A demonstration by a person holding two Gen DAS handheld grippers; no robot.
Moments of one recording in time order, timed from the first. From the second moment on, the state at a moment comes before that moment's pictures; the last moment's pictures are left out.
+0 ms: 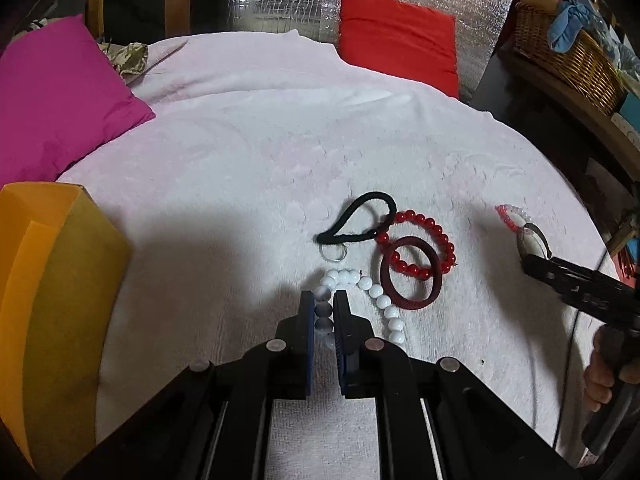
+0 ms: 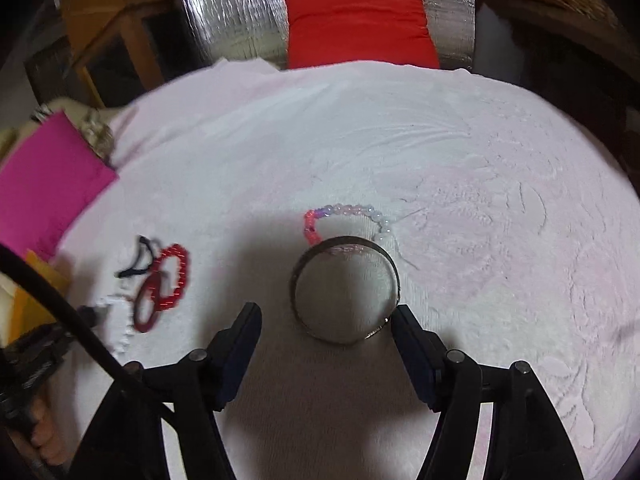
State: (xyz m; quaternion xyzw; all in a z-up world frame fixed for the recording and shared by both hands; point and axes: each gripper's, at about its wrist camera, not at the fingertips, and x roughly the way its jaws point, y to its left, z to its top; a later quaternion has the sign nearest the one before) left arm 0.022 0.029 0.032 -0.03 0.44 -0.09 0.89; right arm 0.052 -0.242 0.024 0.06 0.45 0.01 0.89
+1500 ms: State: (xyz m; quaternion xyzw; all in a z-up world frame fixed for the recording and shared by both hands) left arm 0.011 0.019 0.045 -0.01 0.40 -0.12 0.91; right arm 0.025 -0.251 0.050 0.07 0.41 0.01 0.91
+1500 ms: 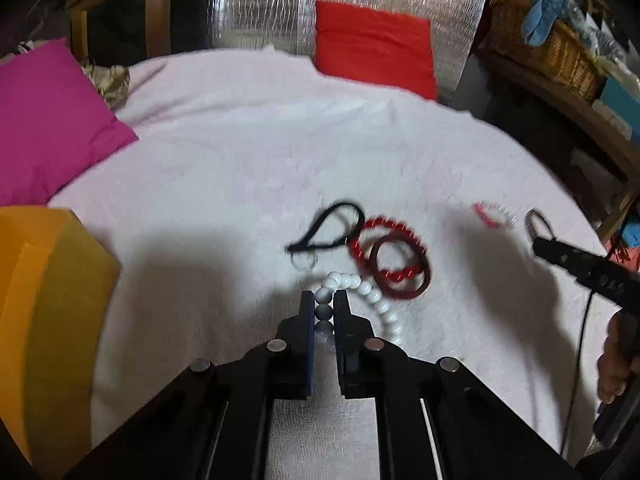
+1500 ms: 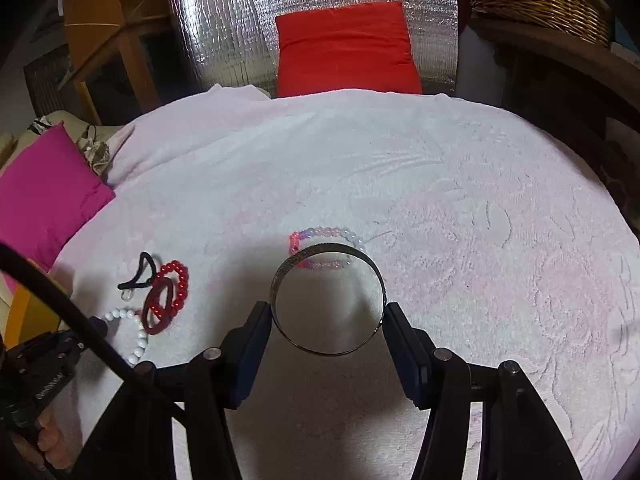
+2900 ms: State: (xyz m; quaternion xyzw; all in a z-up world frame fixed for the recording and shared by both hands) left arm -0.142 0.256 0.083 -0.11 0.38 0.05 0.92; right arm -0.012 0.130 0.098 -0.07 0.39 0.29 0.87
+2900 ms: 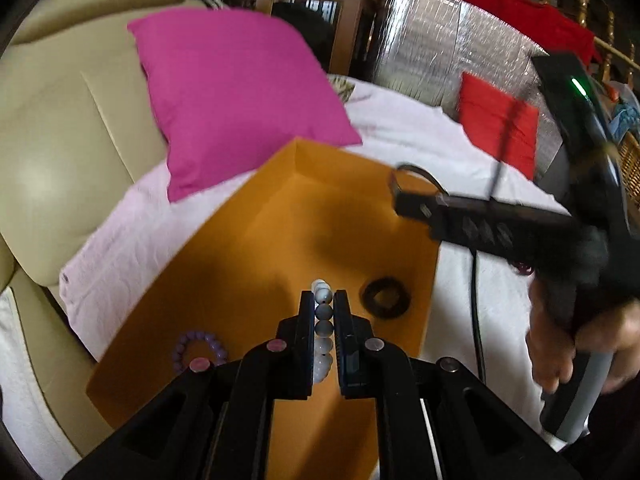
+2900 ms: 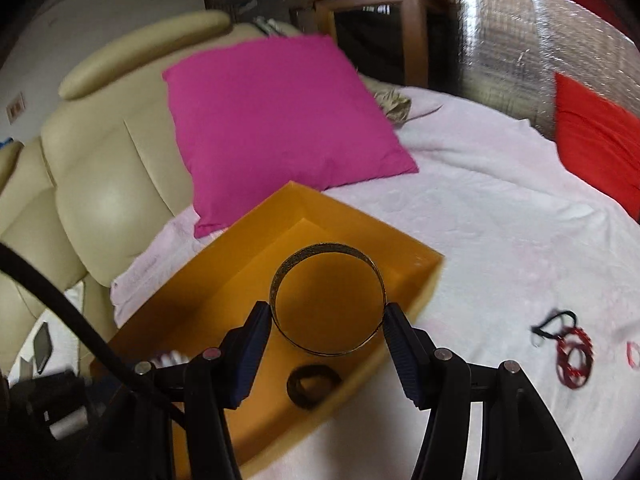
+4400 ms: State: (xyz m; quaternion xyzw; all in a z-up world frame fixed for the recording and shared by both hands) left arm -0.054 0.027 0.101 0.01 0.35 -0.04 0.94; right arm -0.001 -0.333 0.062 0.28 0.38 0.01 0.88
